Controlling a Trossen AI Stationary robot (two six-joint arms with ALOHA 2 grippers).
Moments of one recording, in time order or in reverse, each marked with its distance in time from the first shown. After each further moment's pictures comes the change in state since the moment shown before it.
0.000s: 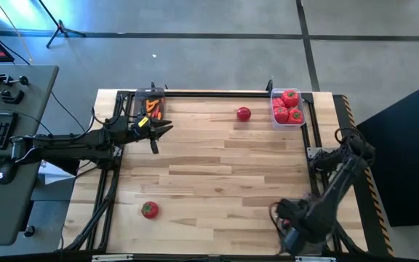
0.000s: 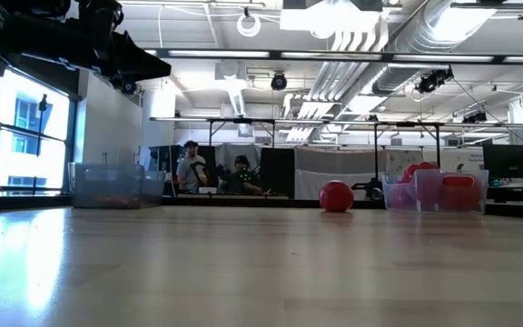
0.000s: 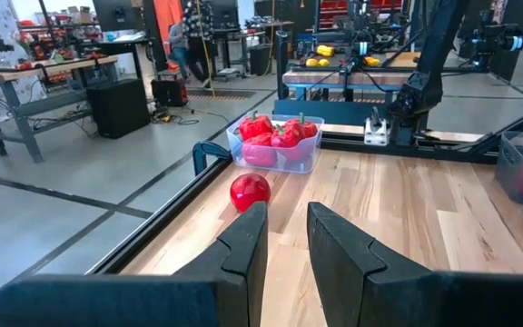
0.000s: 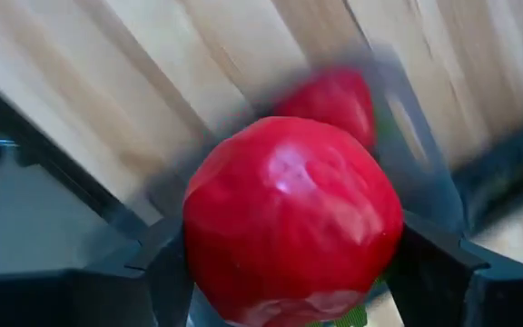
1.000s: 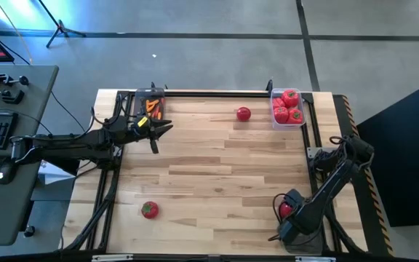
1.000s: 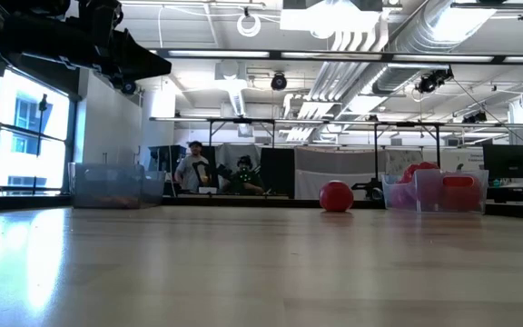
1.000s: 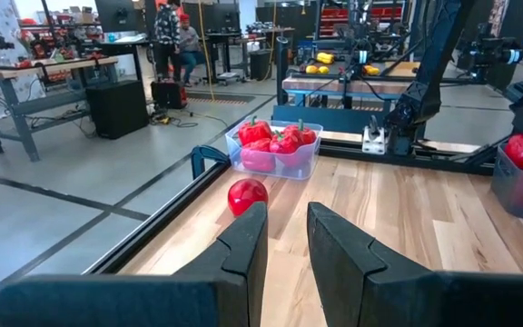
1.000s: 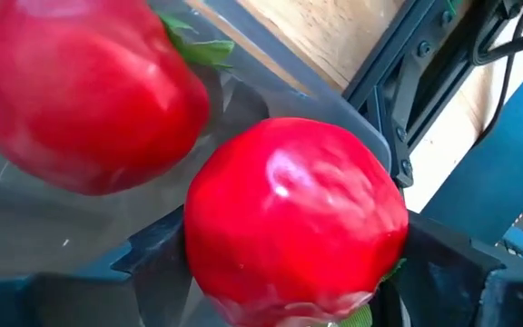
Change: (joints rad) left arm 0.000 0.000 0.000 0.016 0.000 -0.026; right arm 0.005 0.002 -0.303 0.024 -0.238 0.287
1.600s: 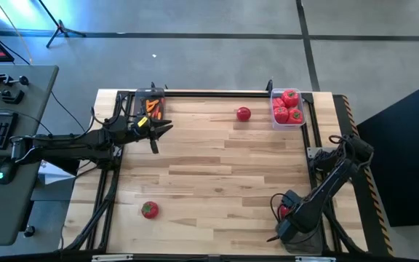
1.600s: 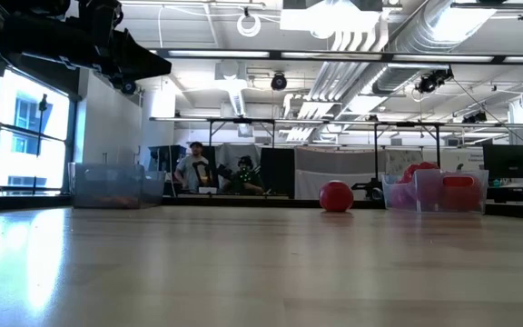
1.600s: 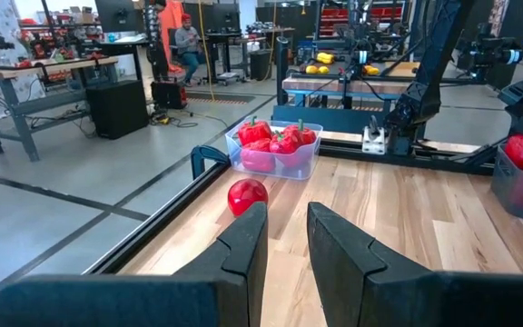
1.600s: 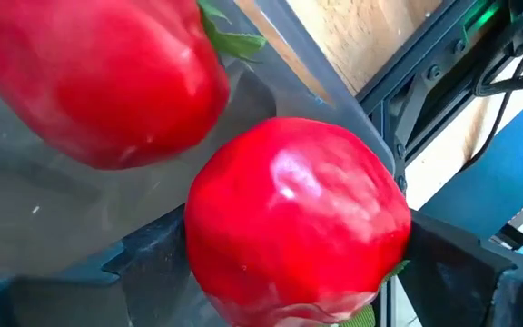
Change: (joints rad) left arm 0.000 0.000 0.000 0.000 0.000 0.000; right arm -0.019 0.000 0.002 -0.004 -0.011 -0.171
